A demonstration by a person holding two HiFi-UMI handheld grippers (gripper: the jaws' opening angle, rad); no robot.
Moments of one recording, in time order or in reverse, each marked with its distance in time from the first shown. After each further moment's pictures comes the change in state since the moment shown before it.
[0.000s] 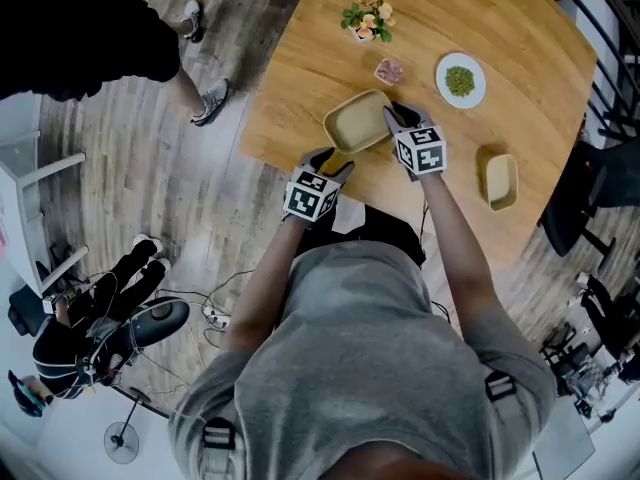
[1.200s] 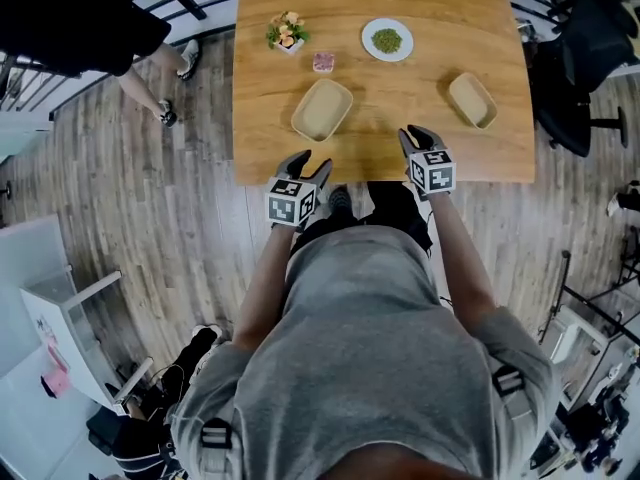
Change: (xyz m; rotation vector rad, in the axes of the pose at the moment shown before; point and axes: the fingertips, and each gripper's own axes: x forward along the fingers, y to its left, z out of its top) left arm -0.063 -0.045 0.005 0.273 -0.055 -0.119; right arm -0.185 0.012 -0.124 0.304 -0.169 -0.405
